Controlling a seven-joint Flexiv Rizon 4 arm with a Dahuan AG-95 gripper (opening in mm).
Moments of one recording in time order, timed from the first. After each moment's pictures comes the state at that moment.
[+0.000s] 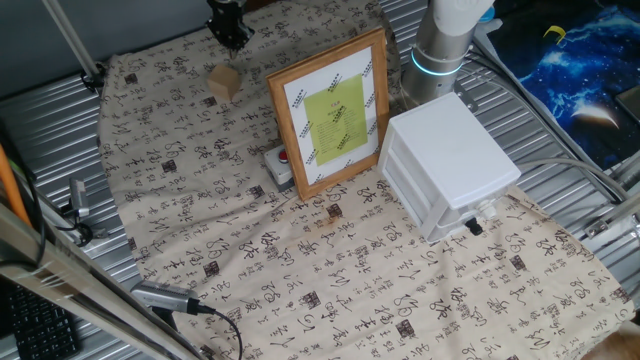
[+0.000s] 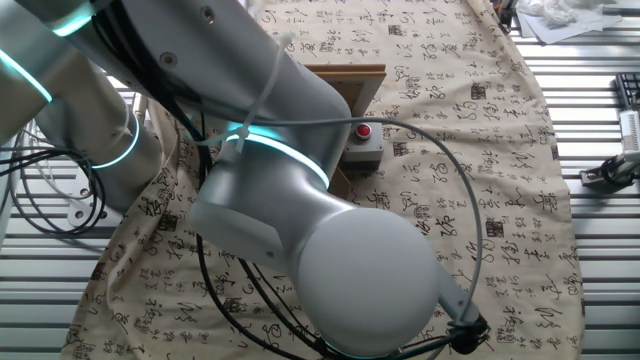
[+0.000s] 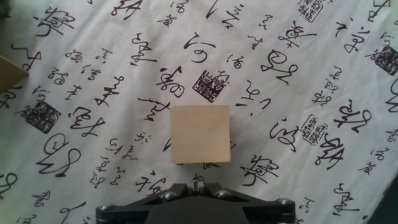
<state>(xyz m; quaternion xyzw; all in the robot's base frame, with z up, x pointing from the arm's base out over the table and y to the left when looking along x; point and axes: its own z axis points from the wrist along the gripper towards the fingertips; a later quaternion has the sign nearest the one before) 0.417 -0.297 0.084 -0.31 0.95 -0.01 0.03</state>
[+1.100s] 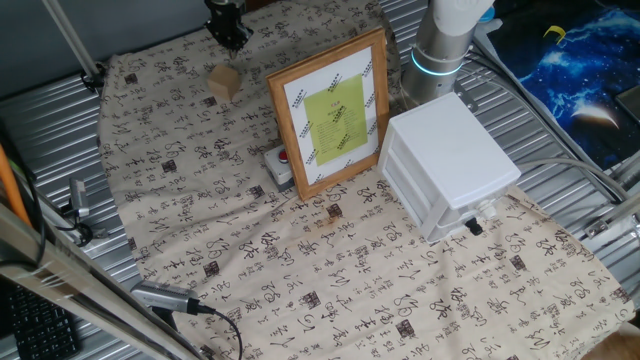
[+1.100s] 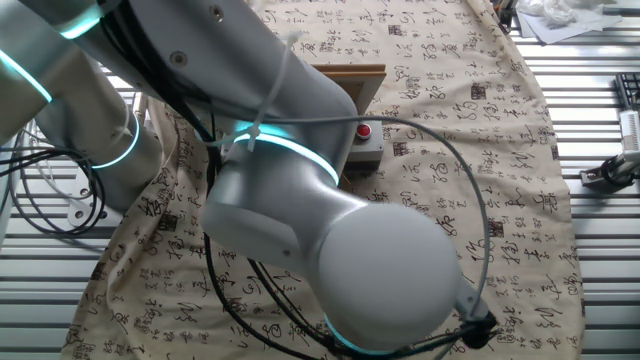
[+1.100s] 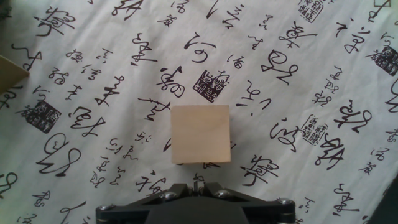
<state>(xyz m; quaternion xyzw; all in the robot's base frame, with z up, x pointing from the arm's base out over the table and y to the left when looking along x) 0.418 -0.297 0.084 -0.31 0.95 -0.02 0.01</state>
